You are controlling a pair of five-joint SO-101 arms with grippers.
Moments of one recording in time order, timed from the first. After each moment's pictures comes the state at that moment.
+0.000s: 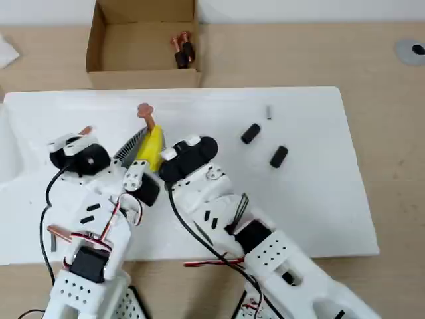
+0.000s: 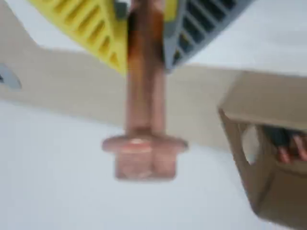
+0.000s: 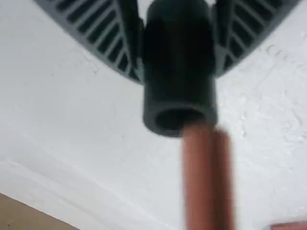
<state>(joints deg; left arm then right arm) 15.9 -95.7 90.5 9.1 16.0 -42.8 -53.3 81.7 4.4 -9.0</state>
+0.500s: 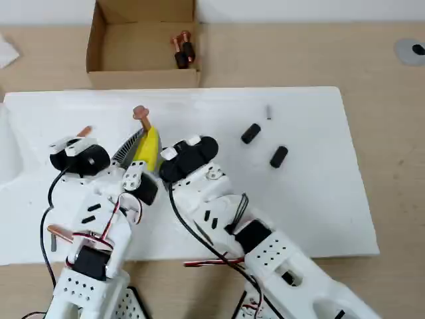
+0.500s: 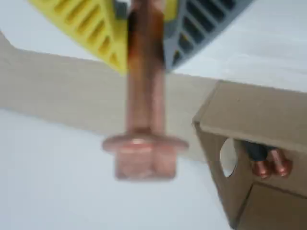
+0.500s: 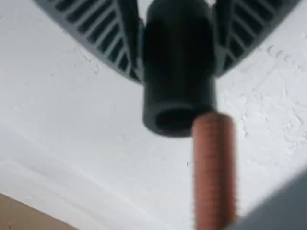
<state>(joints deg) 15.2 -95.7 93.9 8.0 16.0 -42.8 -53.3 81.7 4.4 -9.0</state>
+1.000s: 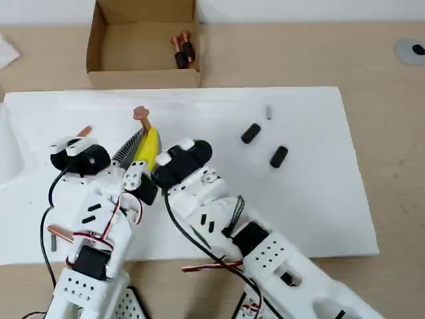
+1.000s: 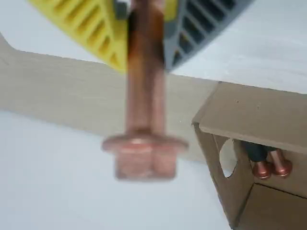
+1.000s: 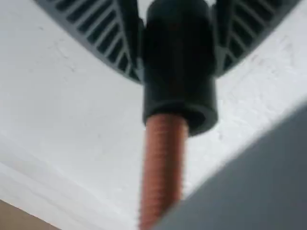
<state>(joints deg) 15.2 -95.7 94.2 8.0 16.0 -45.4 -53.3 81.7 4.4 -9.0</state>
